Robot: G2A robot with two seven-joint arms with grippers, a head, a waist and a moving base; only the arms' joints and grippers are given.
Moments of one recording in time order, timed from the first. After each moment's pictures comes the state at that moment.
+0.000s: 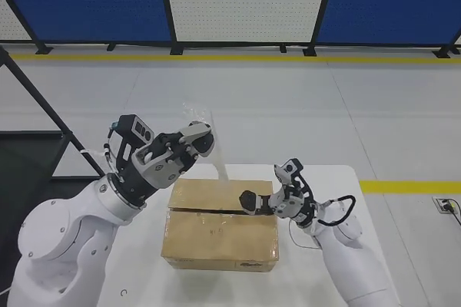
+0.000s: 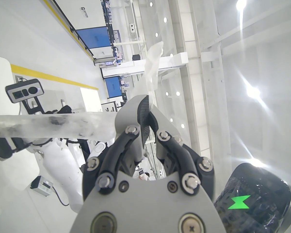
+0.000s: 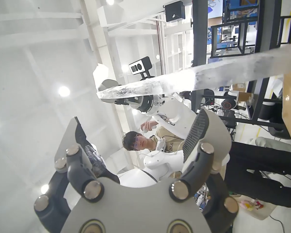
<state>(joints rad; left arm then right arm) 0.76 -1.17 -1.38 -2.00 -0.69 0.40 -0.45 -0.71 -1.40 1.24 -1.17 0.86 -0.07 1.15</state>
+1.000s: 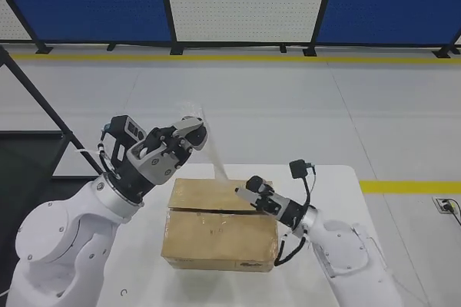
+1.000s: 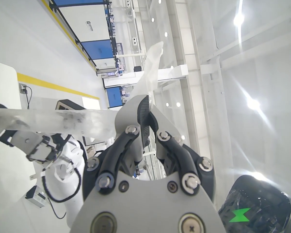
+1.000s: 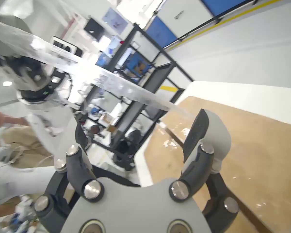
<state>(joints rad) 0.77 -1.17 -1.39 -2.02 -0.73 0.43 -0.32 -0.87 -1.37 1.24 -1.56 -0.30 -0.34 0.55</state>
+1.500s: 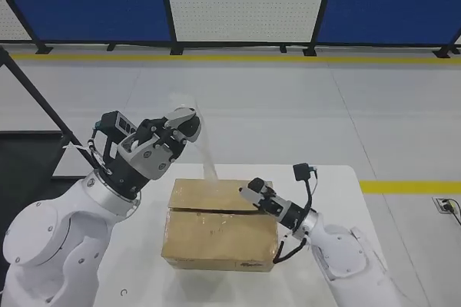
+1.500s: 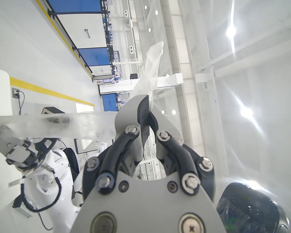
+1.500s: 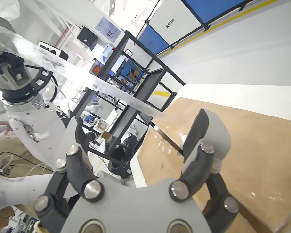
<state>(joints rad) 0.75 -1.17 -1.40 -2.06 -0.77 0.47 -0.24 -0.88 -1.37 1.25 -1.50 -0.10 -0.41 0.60</state>
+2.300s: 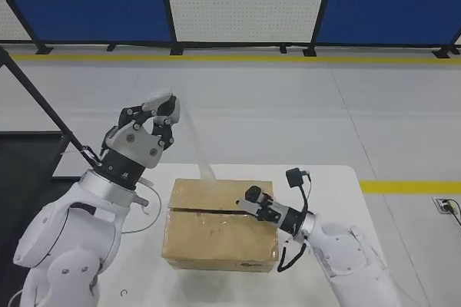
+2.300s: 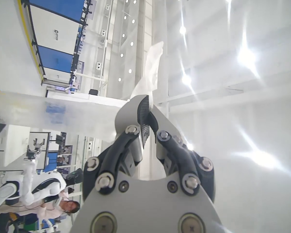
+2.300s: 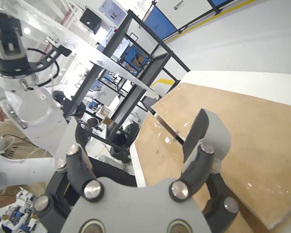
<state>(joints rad) 0.76 -1.22 -1.38 -2.08 -1.20 0.37 0.22 -0.86 -1.35 1.22 -1.46 -0.21 -0.48 0.63</state>
